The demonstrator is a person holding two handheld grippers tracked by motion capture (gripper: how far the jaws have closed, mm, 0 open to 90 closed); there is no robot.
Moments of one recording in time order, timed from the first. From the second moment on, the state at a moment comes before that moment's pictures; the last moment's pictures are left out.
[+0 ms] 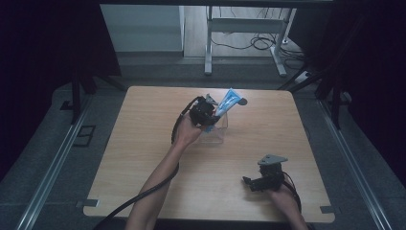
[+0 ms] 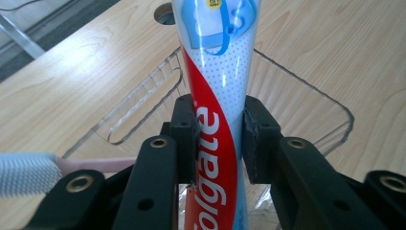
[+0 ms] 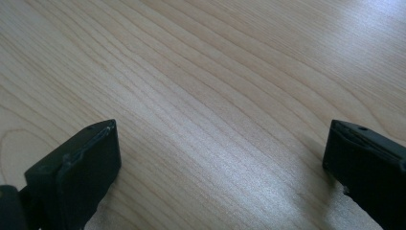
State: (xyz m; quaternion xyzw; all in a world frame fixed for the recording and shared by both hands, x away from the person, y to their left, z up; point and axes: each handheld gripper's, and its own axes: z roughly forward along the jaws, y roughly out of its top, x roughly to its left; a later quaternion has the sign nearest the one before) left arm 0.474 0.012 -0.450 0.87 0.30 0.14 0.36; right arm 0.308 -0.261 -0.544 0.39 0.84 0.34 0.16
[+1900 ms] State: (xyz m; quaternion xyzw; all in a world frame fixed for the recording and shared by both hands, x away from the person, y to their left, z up) left arm 0.441 0.036 -0.434 0.86 0.30 0.10 0.41; right arm 0.308 -0.261 -0.544 0.39 0.84 0.34 0.16
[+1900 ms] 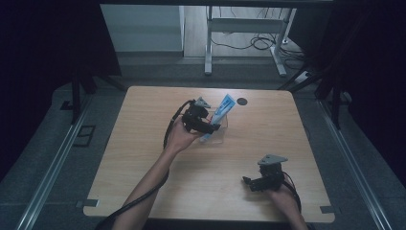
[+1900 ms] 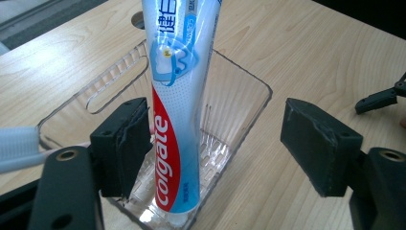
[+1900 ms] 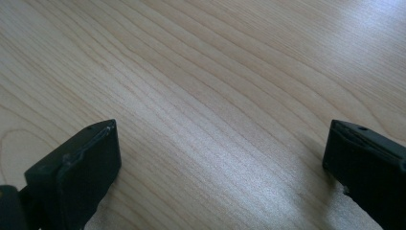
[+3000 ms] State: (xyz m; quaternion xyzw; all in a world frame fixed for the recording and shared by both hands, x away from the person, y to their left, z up) left arm 0.408 0.046 -0.450 0.87 0.28 0.12 0.39; right arm 0.308 -0.261 -0.544 0.39 0.84 0.34 0.16
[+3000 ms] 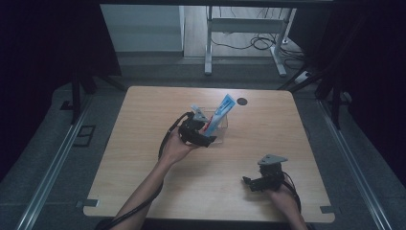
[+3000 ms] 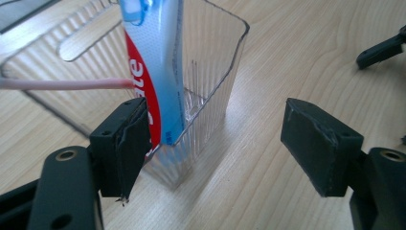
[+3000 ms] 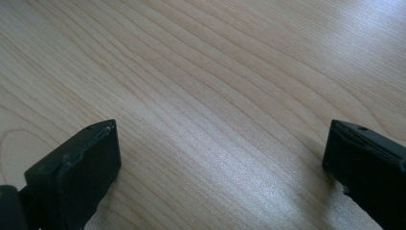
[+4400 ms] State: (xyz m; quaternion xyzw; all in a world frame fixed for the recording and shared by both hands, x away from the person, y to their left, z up) left arm 0.364 0.107 -0.440 0.84 0.32 0.12 0.41; right arm 0.308 -0.261 -0.544 0.39 0.84 0.34 0.16
